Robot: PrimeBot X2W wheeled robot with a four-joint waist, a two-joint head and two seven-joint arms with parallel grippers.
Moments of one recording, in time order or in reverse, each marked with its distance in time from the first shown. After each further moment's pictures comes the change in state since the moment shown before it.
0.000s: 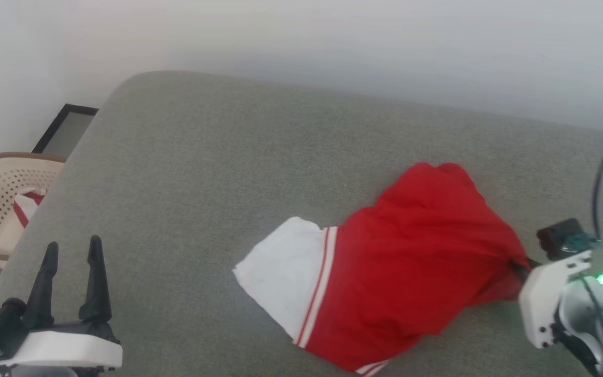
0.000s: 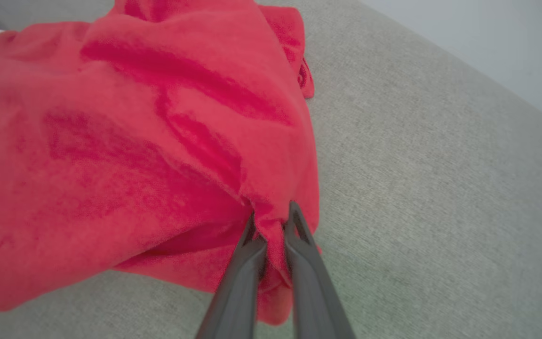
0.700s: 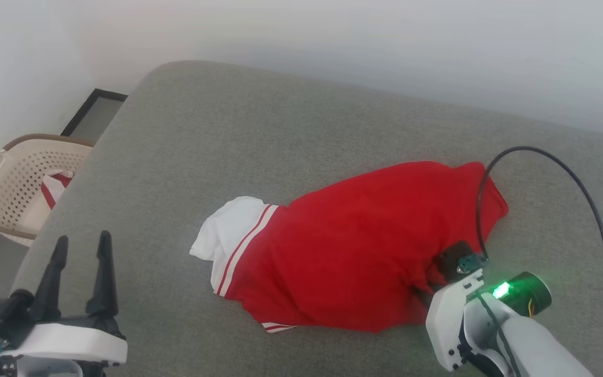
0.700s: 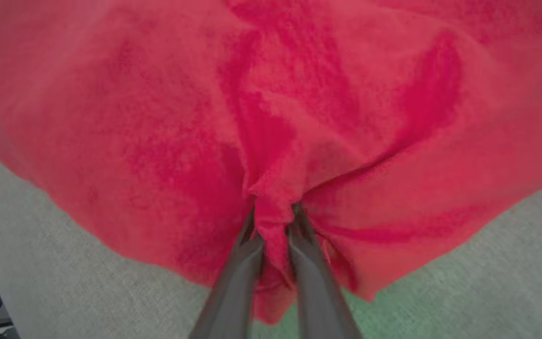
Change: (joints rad) left arm -0.007 0.096 -0.124 -0.009 -0.096 0.078 0.000; right arm -0.057 0.154 0.233 0.088 0.009 0.000 -0.028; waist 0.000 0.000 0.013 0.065
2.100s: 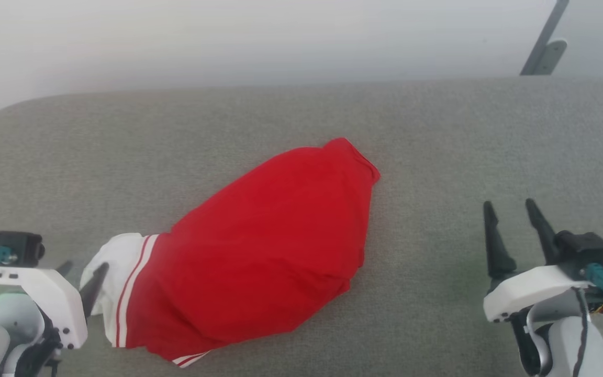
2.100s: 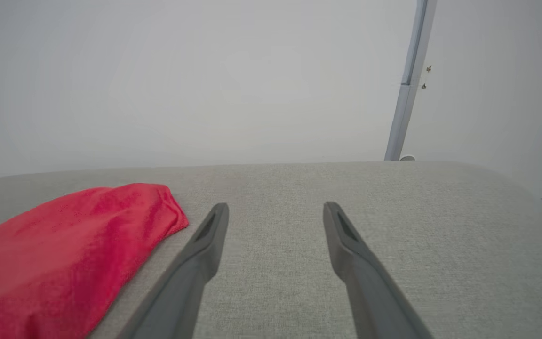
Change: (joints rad) left arm -0.283 0.425 -0.456 0.305 -0.384 0.032 0.499; right arm 0.097 0.219 -0.568 -0.109 -0.210 0.000 -0.555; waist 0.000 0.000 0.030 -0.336
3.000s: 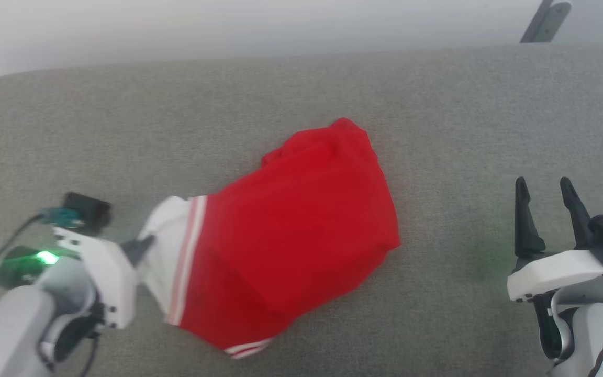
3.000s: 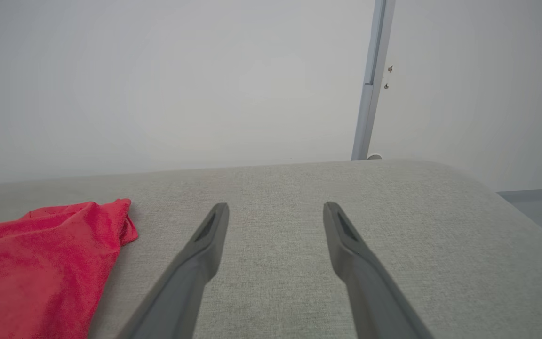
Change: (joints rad) left arm -0.103 -0.040 -0.090 -0.176 0.067 -0.028 0.122; right arm -0.025 0.000 -0.072 -0.050 -0.019 0.000 0.000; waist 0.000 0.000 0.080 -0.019
